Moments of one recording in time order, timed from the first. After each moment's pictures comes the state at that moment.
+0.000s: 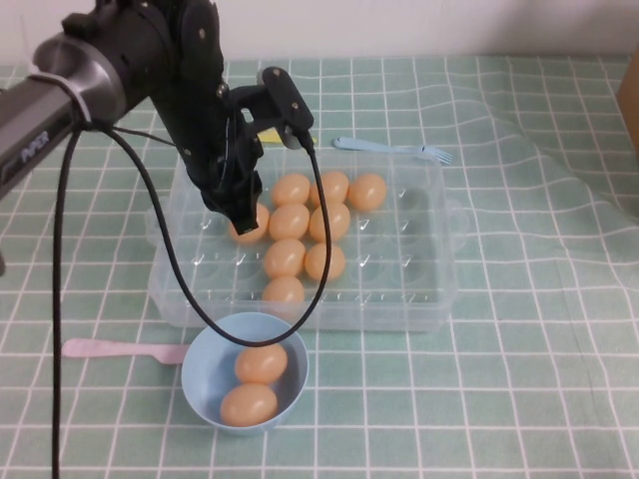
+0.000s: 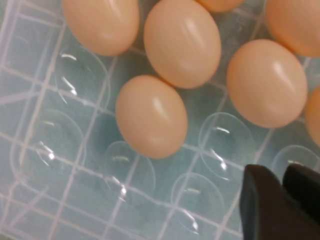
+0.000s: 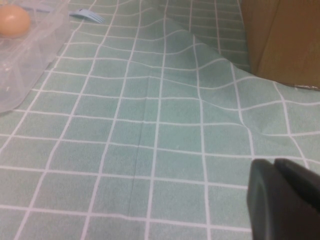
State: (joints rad) right arm -0.03 -0.01 0.03 0.24 0.37 -0.26; left arm -0.44 2.02 -1.85 -0.03 1.22 0.79
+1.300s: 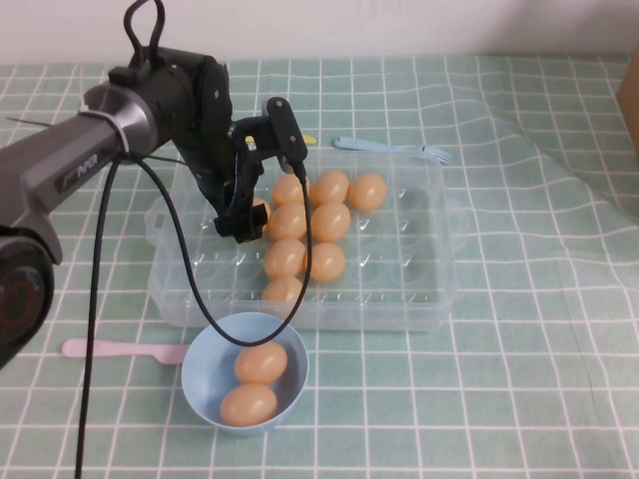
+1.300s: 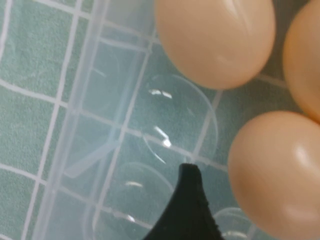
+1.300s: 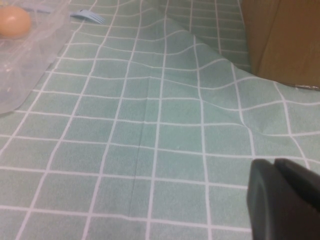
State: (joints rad) right arm -0.03 -0.01 0.03 0.24 0.37 -0.26; left arm -0.40 2.19 -1.86 0.02 0.95 0.89
